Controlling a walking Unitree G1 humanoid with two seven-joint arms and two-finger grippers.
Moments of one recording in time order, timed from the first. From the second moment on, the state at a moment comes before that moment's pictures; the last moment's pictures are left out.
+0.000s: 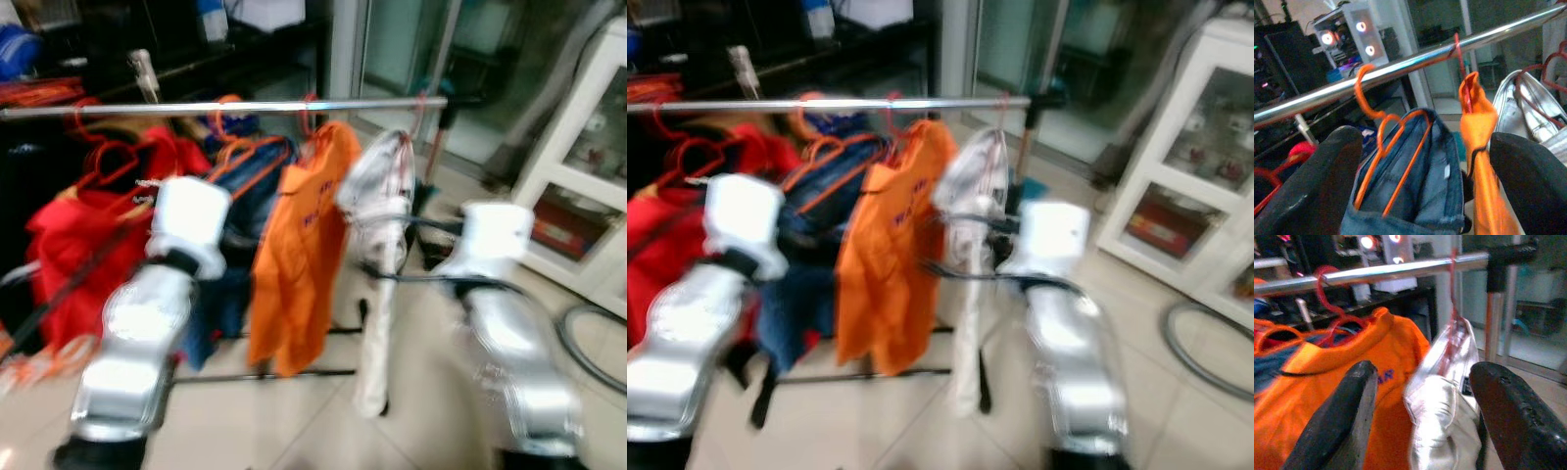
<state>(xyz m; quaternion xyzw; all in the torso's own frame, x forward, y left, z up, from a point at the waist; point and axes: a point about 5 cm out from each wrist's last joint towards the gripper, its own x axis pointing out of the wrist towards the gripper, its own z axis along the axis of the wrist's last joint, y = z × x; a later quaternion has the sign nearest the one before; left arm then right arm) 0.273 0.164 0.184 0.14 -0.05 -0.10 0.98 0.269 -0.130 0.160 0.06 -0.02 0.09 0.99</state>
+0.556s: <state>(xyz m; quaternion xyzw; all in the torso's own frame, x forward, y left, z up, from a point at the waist) 0.269 0.168 0.181 0.14 -0.05 -0.09 0.98 0.273 -0.138 0.165 0.06 -0.03 0.08 0.99</state>
